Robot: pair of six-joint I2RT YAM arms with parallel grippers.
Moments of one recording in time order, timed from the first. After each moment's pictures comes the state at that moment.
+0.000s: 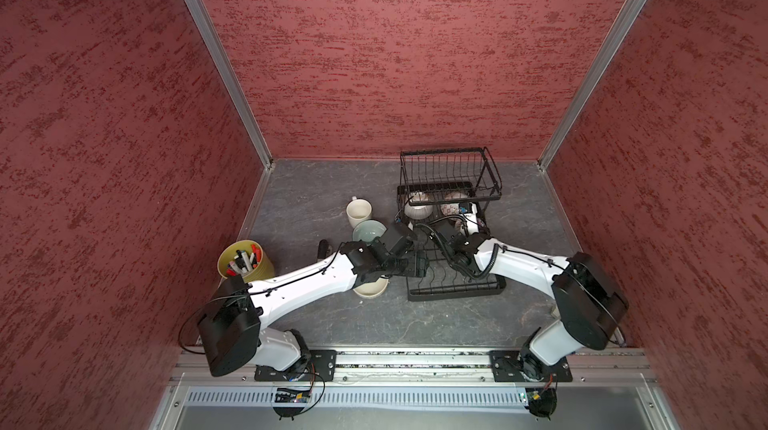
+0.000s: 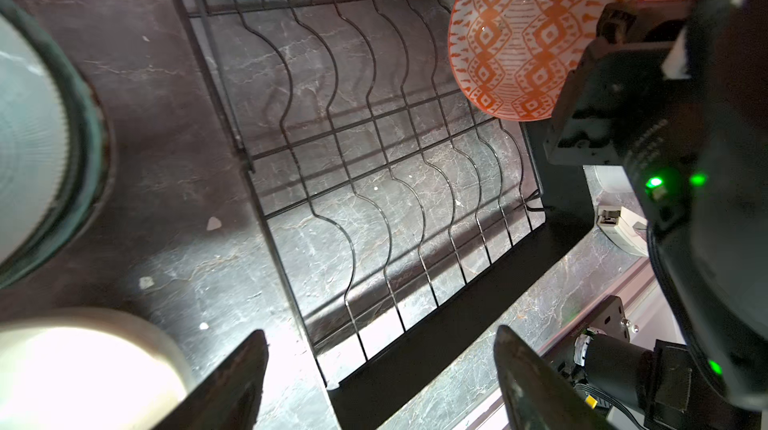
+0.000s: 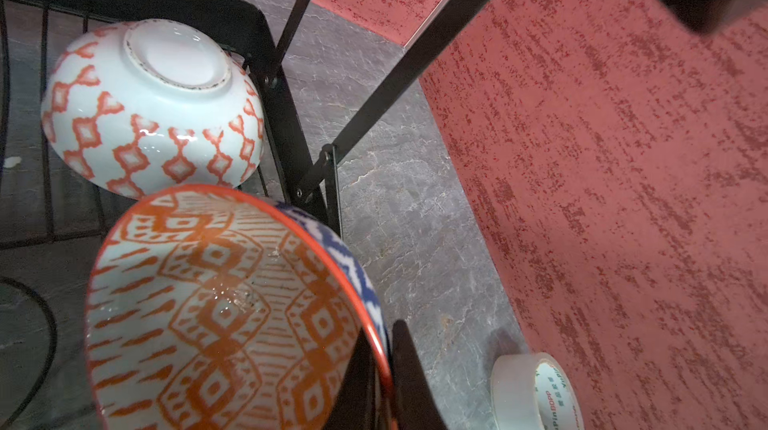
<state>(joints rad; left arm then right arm) -0.93 1.38 0.99 -0.46 -0.01 -0.75 0.71 1.61 0.95 -0.58 1.15 0.53</state>
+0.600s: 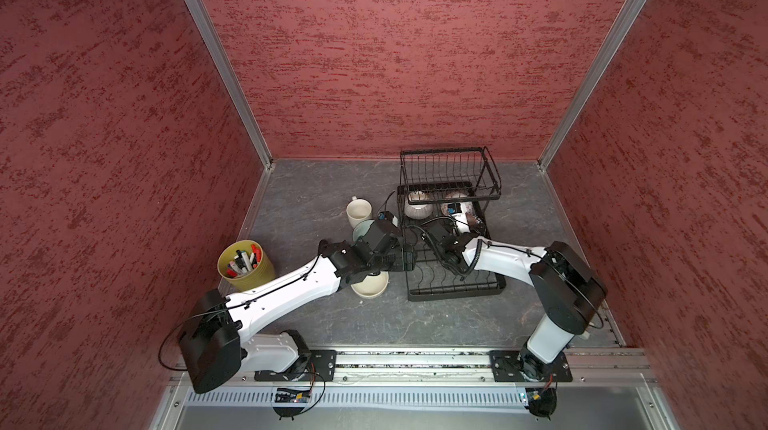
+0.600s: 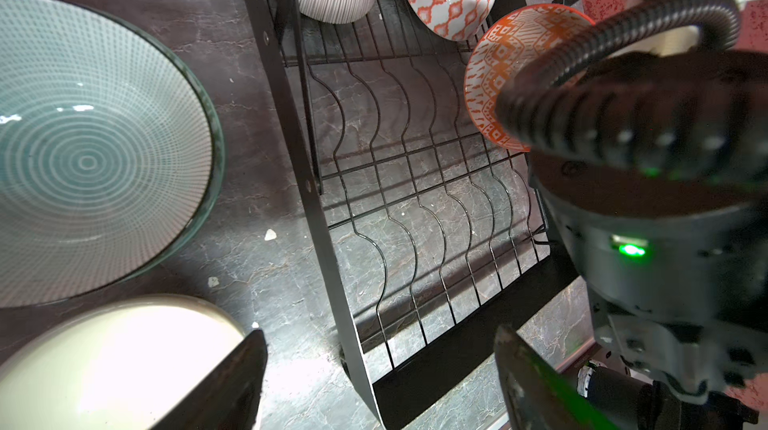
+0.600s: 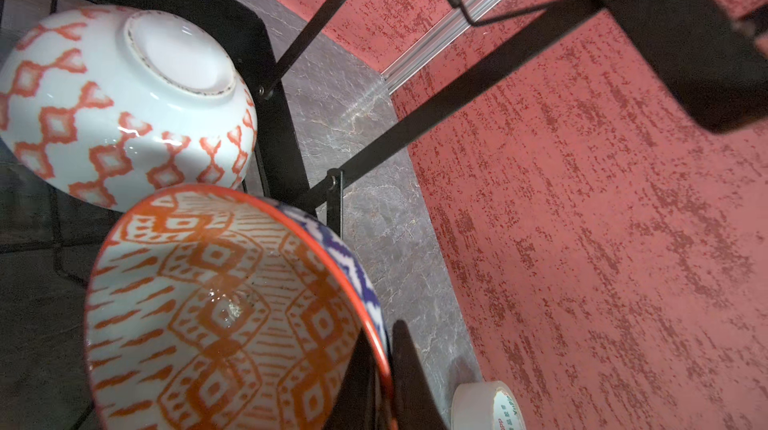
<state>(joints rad) -0.86 1.28 0.93 -0.46 -0.04 -0.75 0.73 1.72 0.99 -0.51 1.28 0.41</state>
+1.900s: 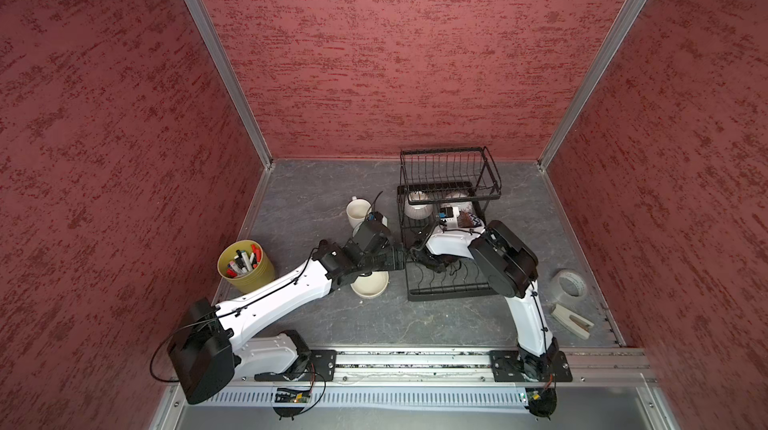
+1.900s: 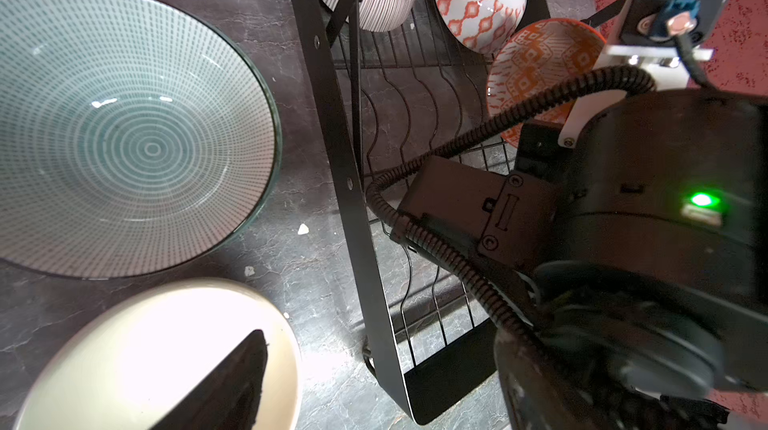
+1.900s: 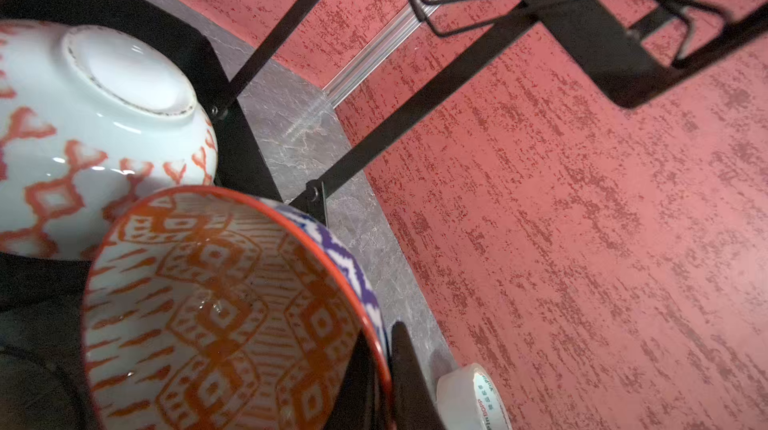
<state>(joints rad) -0.80 1.23 0.88 -0.46 -0.03 -0.76 0.76 2.17 1.35 -1.51 1.47 1.48</state>
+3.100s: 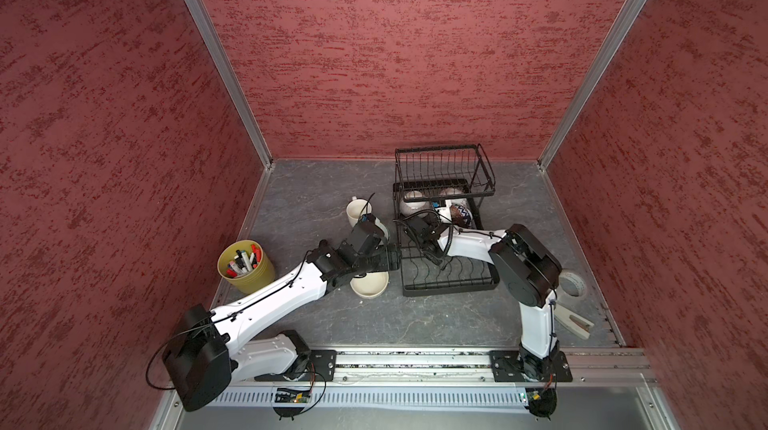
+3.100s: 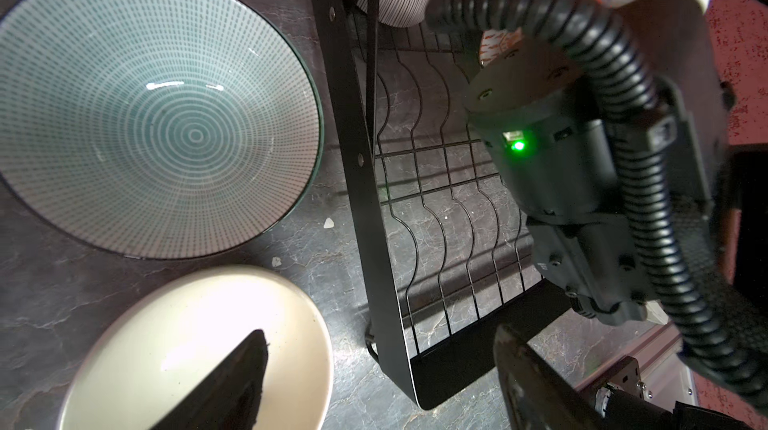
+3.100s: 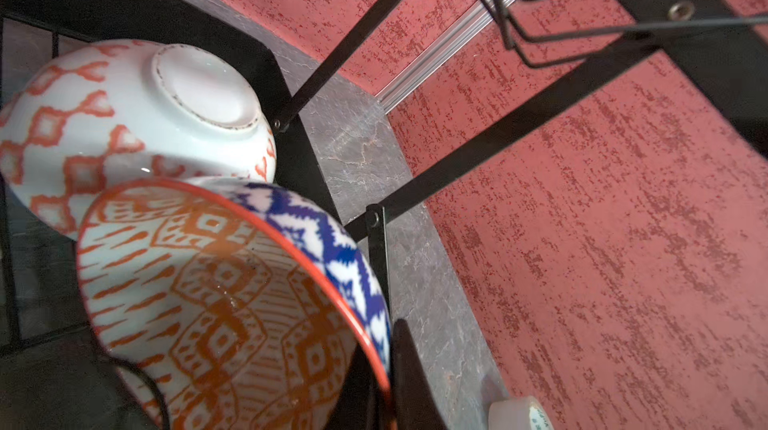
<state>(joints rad) -0.76 1.19 0.84 -0.47 -0.02 -0.77 0.74 2.01 1.22 -0.57 1.34 0.54</state>
